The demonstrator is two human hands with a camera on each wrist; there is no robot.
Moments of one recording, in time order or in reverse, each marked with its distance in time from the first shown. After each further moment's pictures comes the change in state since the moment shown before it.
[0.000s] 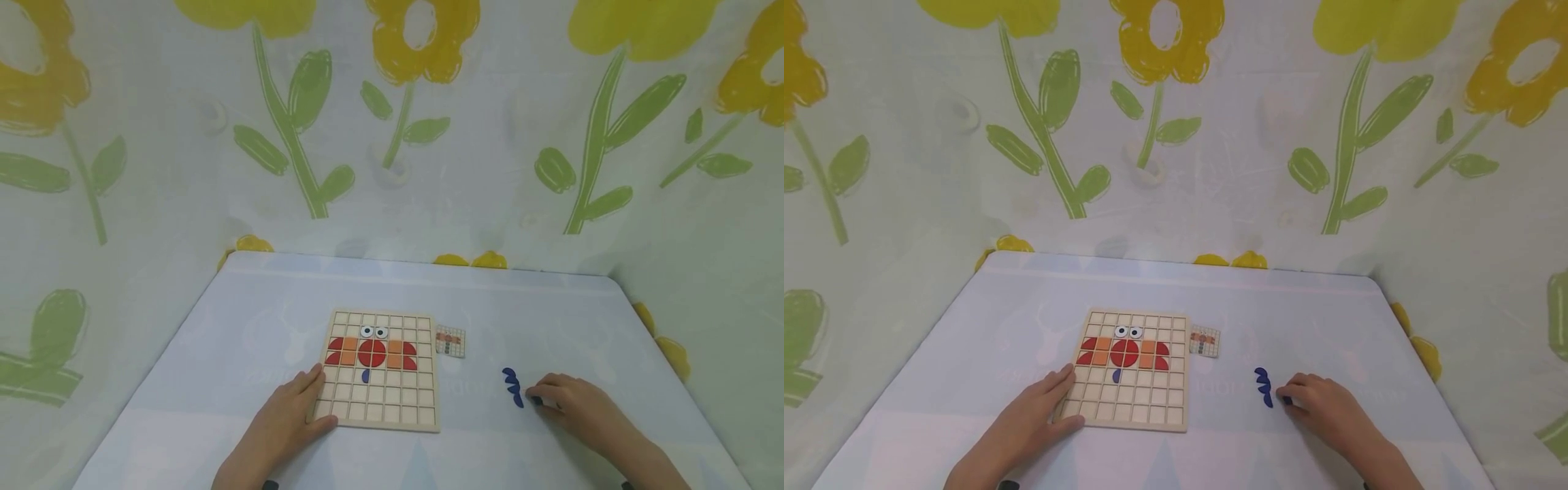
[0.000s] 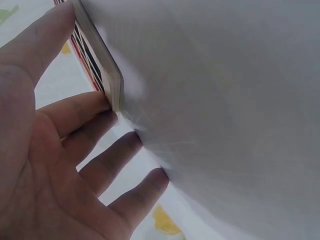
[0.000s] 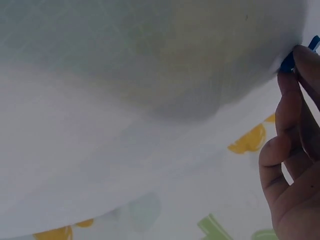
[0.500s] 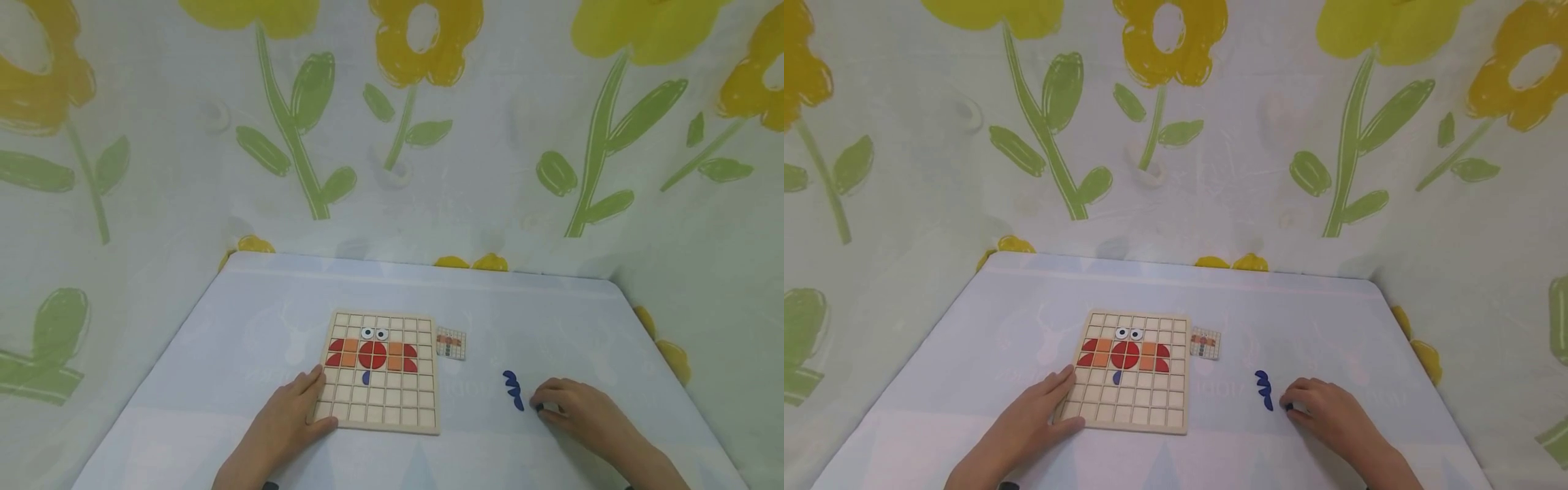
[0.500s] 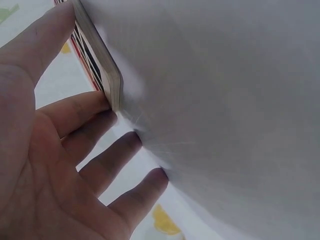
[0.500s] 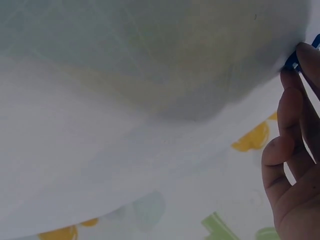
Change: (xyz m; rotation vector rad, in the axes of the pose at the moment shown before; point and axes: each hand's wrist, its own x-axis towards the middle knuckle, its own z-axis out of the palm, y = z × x) left_hand -0.001 -0.001 0.000 -0.006 0.013 0.002; right_hand -0.001 0.000 -0.001 0.064 -0.040 0.109
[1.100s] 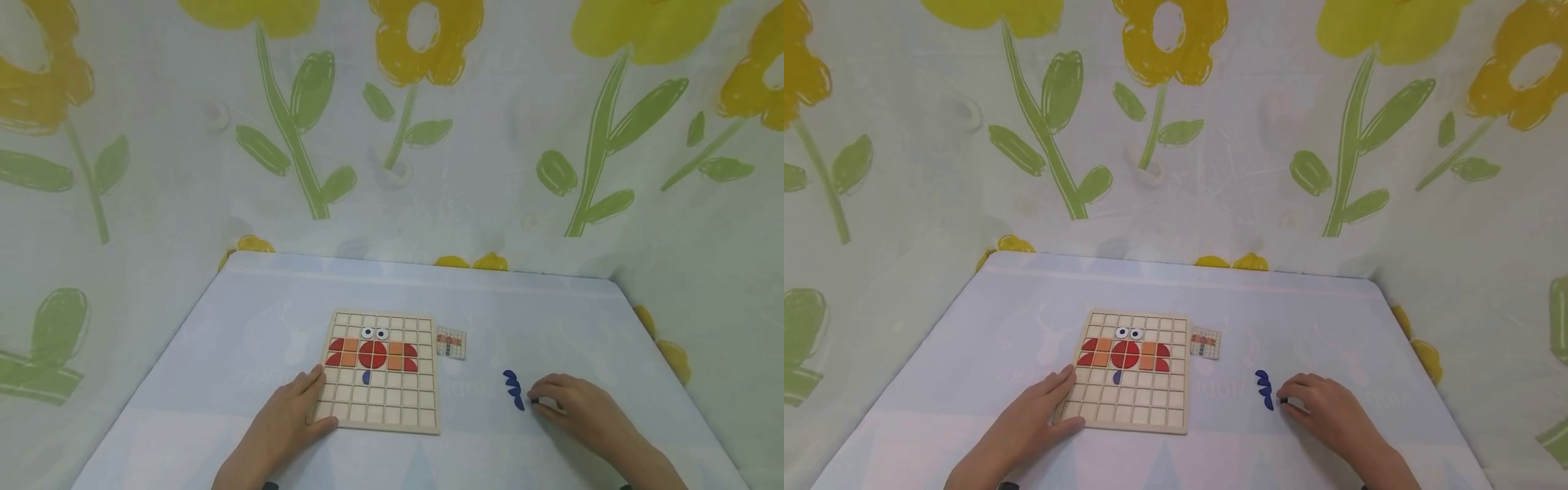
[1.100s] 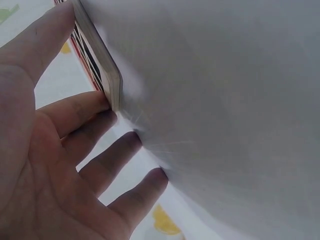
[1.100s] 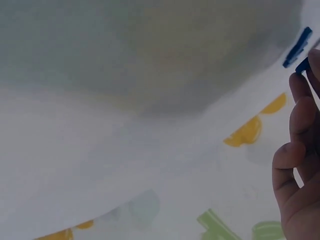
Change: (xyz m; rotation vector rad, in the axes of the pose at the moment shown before) left_hand 0.001 -0.001 0.002 0.000 0.004 0.007; right_hand 0.003 -0.008 -0.004 -0.018 0.087 -0.031
